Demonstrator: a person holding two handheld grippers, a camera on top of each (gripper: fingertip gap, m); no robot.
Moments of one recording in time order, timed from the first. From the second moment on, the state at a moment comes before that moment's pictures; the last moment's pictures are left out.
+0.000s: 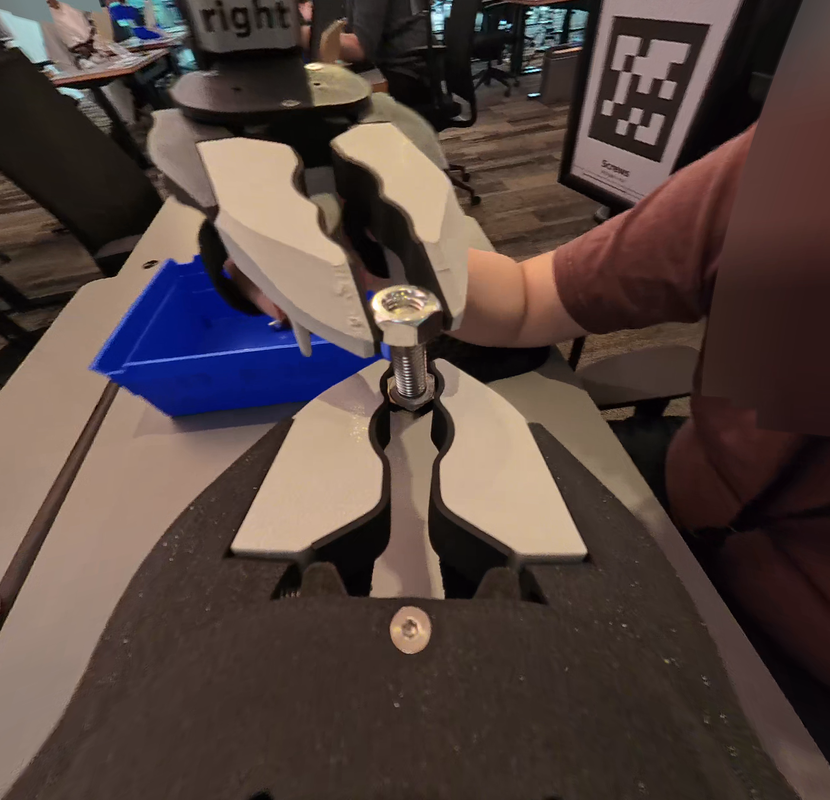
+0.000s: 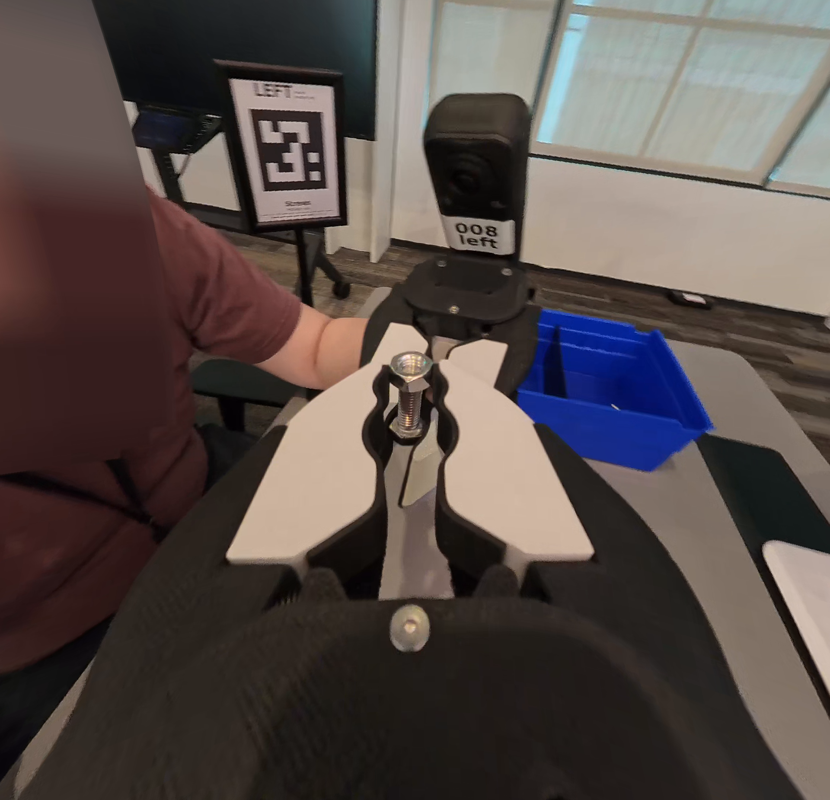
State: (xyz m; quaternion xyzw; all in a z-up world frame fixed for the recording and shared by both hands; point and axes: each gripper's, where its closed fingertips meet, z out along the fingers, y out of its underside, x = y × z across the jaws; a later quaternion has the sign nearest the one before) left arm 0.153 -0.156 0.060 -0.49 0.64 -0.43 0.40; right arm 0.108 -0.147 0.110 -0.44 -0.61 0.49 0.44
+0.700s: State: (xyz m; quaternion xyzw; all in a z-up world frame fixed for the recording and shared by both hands) left arm 0.139 -0.082 0.052 -0.63 0.53 -0.35 0.45; right arm 0.101 -0.086 0.102 -0.60 -0.49 0.39 0.51
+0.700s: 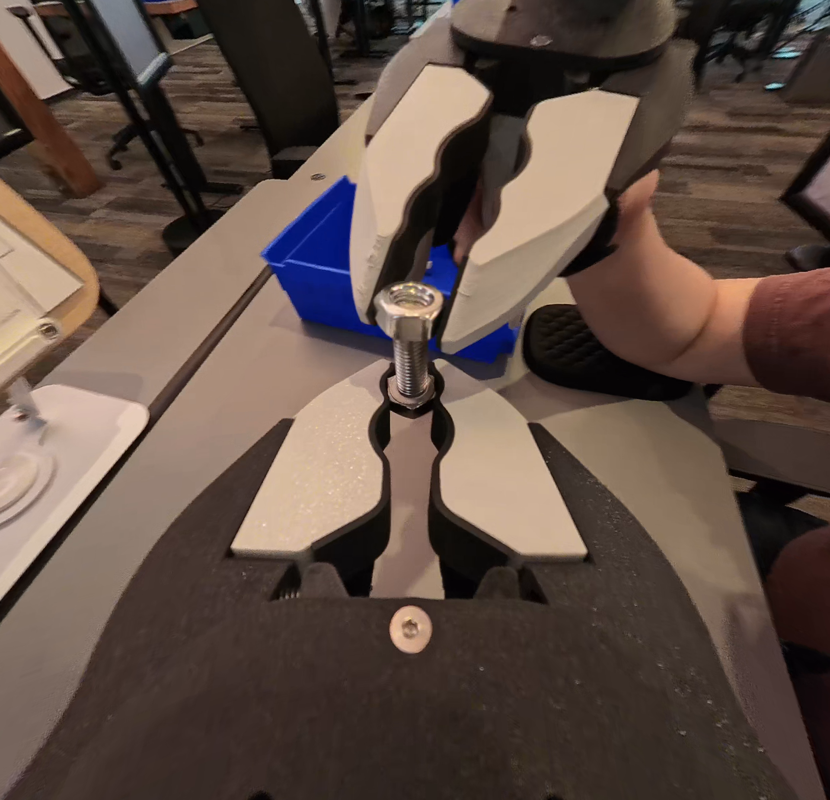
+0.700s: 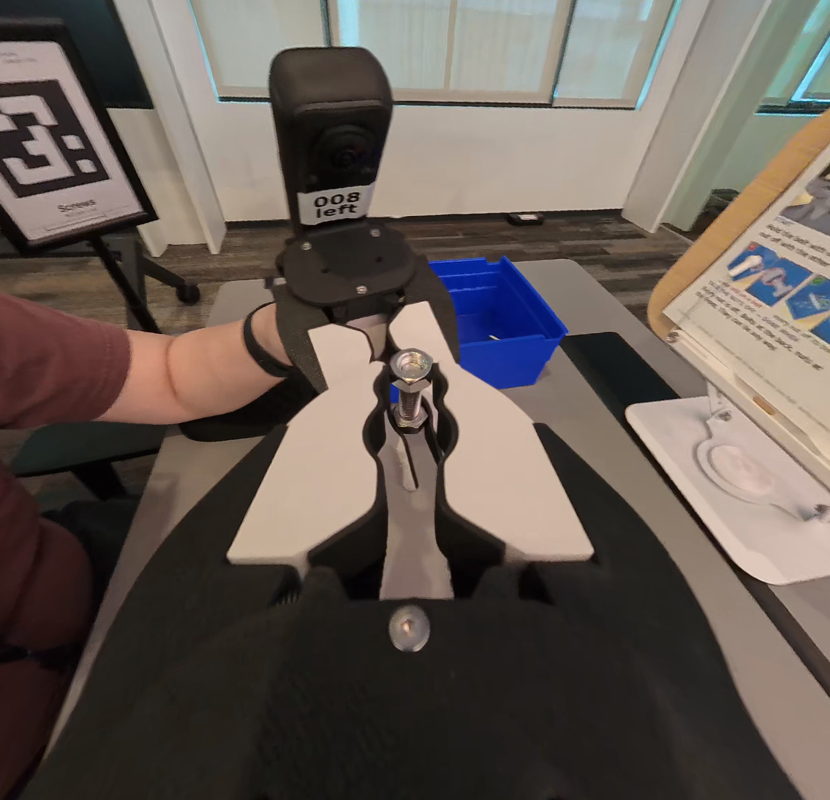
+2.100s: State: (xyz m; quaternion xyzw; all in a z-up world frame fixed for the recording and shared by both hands) left arm 0.147 -0.118 0.056 -0.59 0.59 -0.36 0.43; right arm 0.110 -0.120 0.110 -0.51 -0.57 0.44 0.47
